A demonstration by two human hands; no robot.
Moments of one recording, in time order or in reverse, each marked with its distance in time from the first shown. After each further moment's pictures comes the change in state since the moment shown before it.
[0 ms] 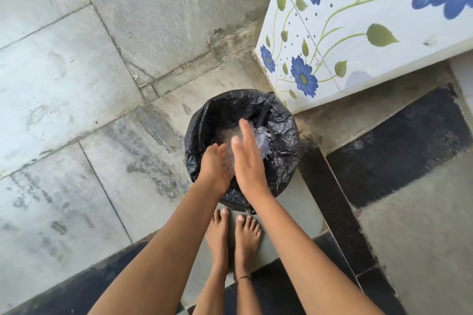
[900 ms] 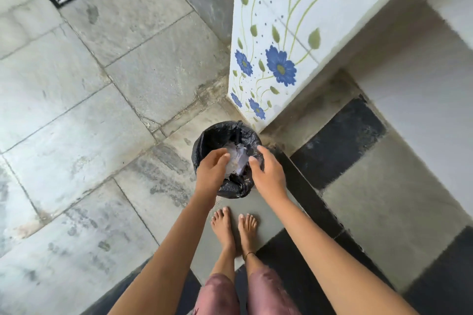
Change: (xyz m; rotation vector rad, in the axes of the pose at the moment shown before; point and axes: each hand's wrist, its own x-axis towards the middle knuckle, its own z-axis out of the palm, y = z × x) left_hand -0.261 0.038 0.033 0.725 0.004 0.553; right_hand -0.170 -0.170 -0.090 -0.303 0.315 0.057
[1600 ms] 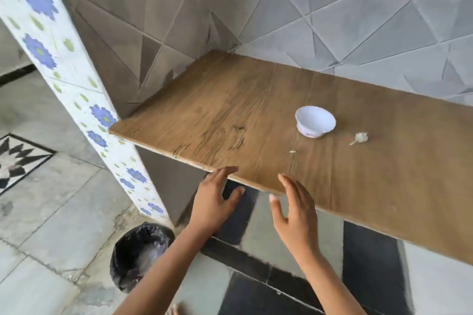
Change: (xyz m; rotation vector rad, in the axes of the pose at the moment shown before) left_hand -0.412 0.148 0.205 0.626 -0.352 1.221; right_hand -0.374 0.081 -0.380 -0.137 1.028 -0.373
